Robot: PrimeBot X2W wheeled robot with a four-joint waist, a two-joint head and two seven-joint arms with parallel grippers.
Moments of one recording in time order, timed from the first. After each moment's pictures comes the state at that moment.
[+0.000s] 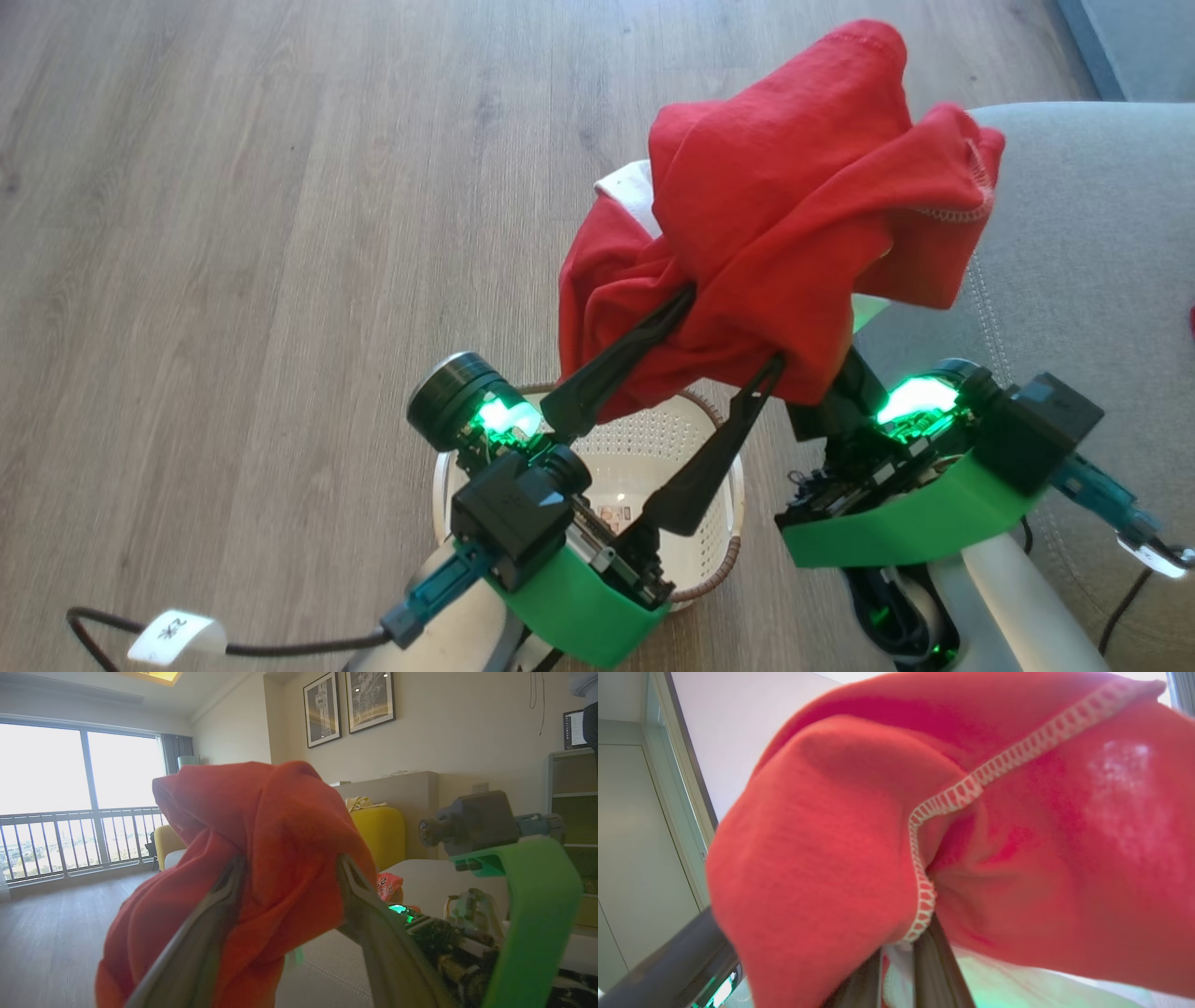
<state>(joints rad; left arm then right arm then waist) -0.25 0.05 -0.62 -0.19 -0.18 -0.12 -0.26 -0.17 -0.11 0.40 -0.15 0.53 0.13 -0.26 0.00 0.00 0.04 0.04</state>
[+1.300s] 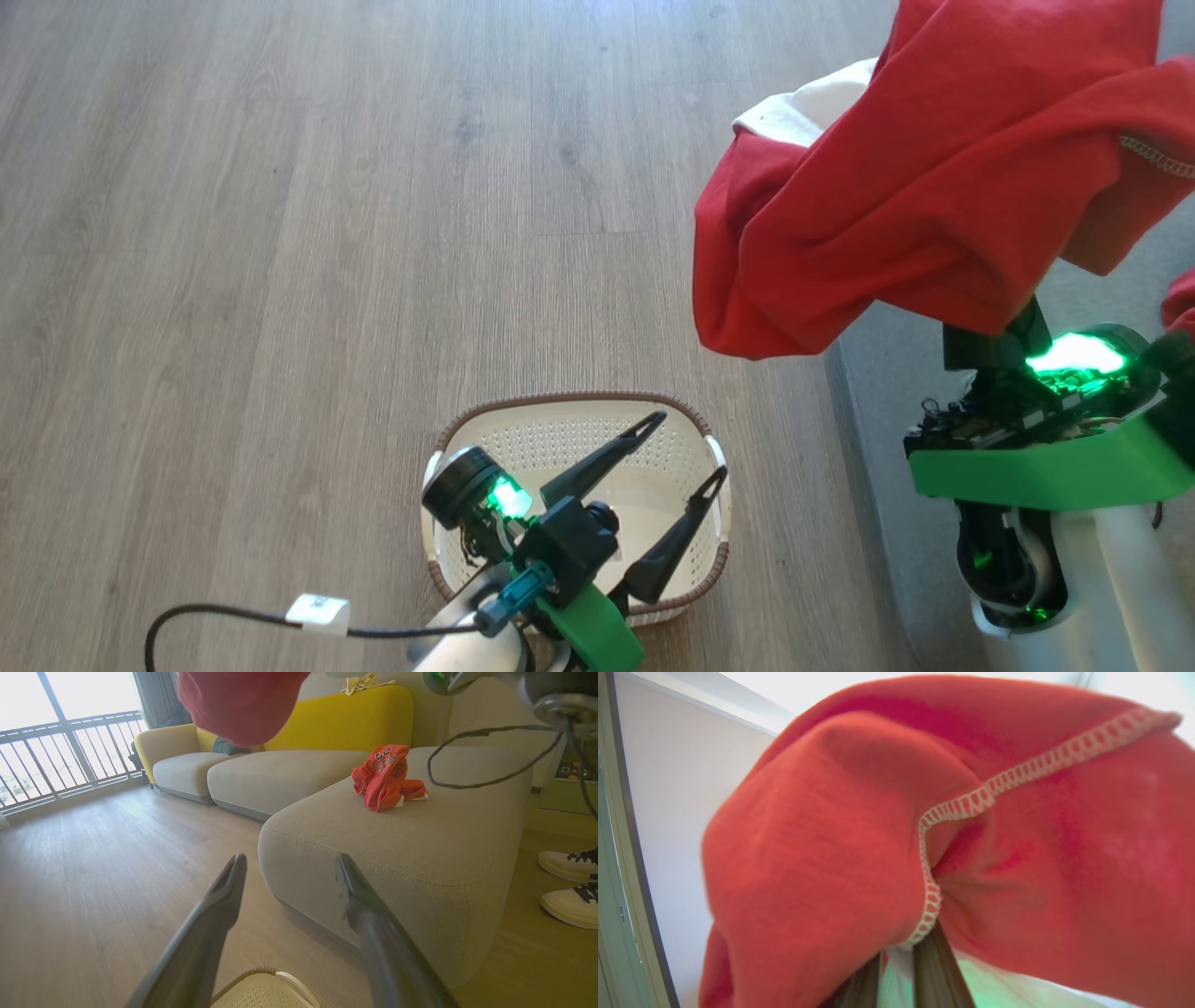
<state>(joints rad) -0.20 0.07 -0.65 0.14 -0.07 -0.13 -0.26 -0.17 -0.09 0.16 -0.22 0.54 0.13 -0.26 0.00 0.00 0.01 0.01</state>
